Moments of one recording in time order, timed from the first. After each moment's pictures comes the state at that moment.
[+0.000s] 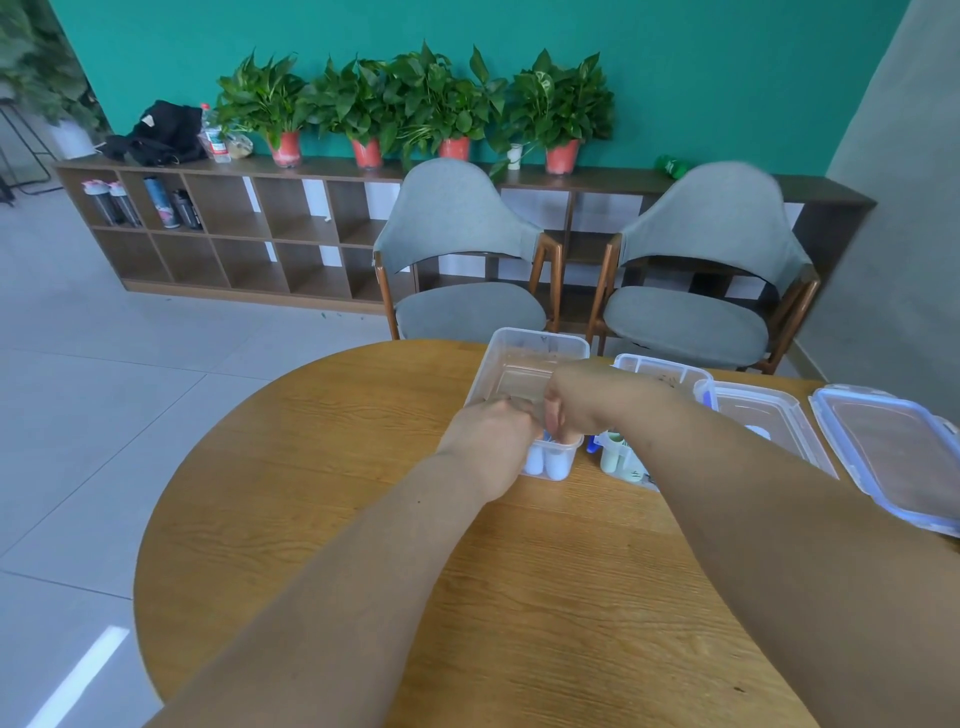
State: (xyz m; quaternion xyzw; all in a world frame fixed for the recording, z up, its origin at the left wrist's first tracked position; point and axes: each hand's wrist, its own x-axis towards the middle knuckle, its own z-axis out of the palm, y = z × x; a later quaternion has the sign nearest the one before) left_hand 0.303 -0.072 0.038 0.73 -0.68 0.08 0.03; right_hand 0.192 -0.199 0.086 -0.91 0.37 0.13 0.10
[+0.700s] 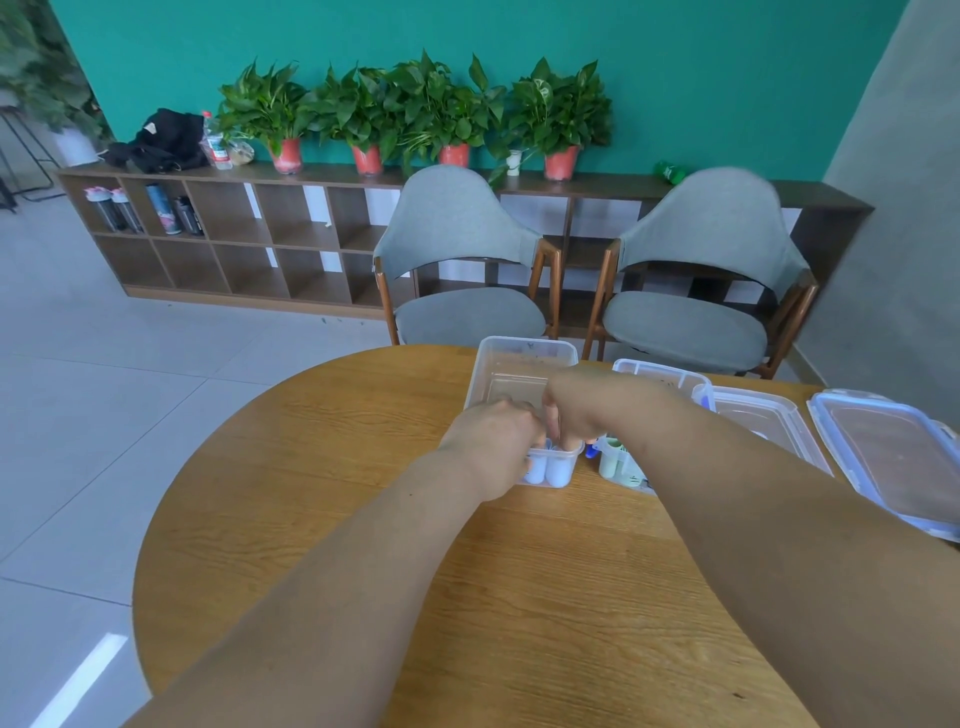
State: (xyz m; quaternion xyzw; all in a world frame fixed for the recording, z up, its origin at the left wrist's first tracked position) left_hand 0.304 -0.074 0.051 0.71 -0.70 0.03 0.05; right_hand 0.198 -0.190 0.097 -0.91 0.36 0.20 0.03
